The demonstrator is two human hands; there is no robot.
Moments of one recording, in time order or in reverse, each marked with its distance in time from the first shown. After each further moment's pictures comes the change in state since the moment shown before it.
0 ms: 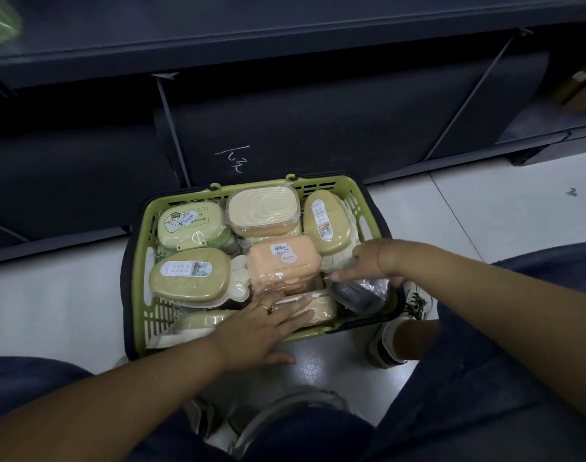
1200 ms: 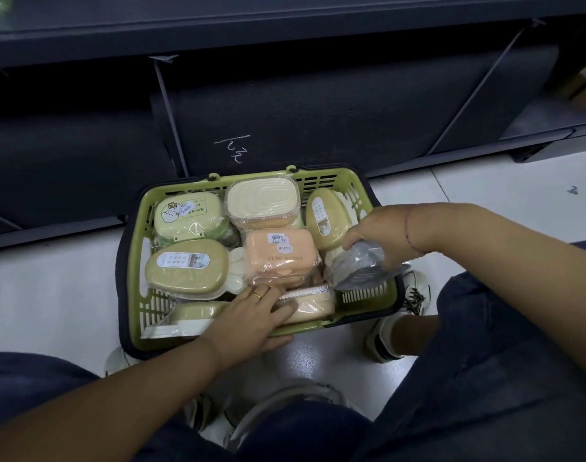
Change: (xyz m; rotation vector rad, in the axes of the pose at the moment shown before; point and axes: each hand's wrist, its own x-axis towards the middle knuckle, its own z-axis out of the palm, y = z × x) left_hand -0.001 0.005 0.006 0.122 0.382 -0.116; right_hand -0.042 -0.002 -0.042 -0.614 0.102 -0.390
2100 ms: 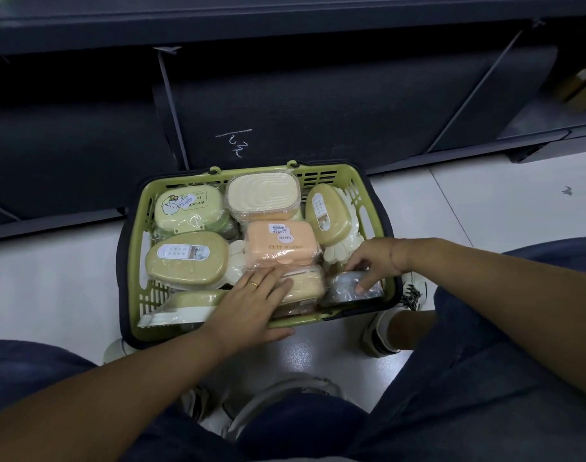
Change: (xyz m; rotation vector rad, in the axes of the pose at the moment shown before) left_hand 0.005 -0.001 0.003 0.002 -0.046 -0.113; right_hand 0.060 0.022 0.085 0.530 -0.060 -0.006
